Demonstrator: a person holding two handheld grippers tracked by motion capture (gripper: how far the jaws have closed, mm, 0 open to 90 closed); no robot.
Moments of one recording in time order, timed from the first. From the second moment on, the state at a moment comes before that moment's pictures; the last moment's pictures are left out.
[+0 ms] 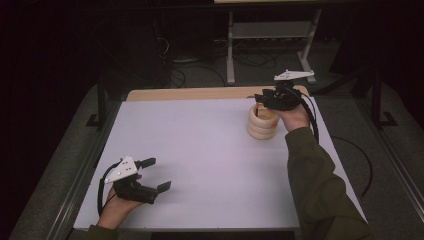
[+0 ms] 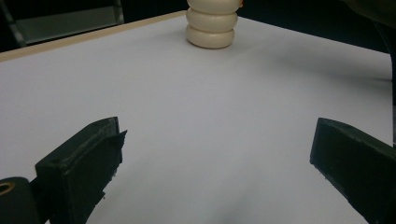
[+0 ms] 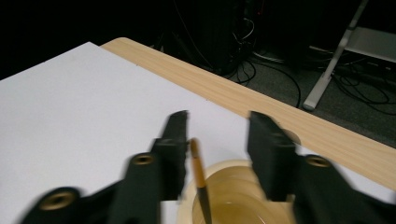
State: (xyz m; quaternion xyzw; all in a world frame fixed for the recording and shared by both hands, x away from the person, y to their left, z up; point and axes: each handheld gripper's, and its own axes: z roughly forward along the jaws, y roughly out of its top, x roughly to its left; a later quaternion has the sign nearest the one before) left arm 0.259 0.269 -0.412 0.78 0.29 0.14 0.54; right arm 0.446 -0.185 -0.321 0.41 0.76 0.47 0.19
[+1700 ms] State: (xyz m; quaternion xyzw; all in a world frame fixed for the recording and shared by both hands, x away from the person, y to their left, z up) left arm 0.258 0.271 -0.412 0.77 0.29 0.15 0.54; right arm 0.389 -0.184 -0.339 0.37 0.77 0.48 0.19
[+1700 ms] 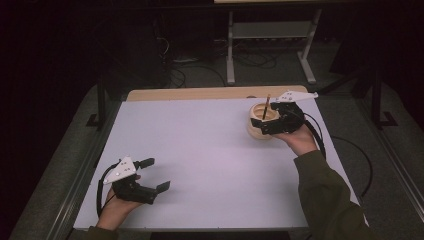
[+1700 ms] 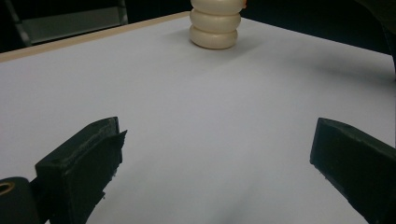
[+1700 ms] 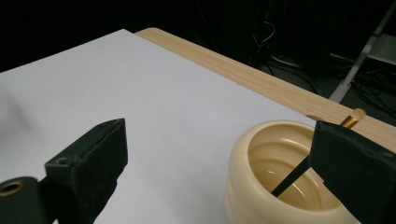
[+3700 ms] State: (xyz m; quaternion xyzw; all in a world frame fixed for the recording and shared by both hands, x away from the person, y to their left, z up) left arm 0.257 0.272 -0.412 0.78 0.29 0.15 0.54; right arm 0.295 -0.206 -0.384 0.34 0.77 0.51 0.19
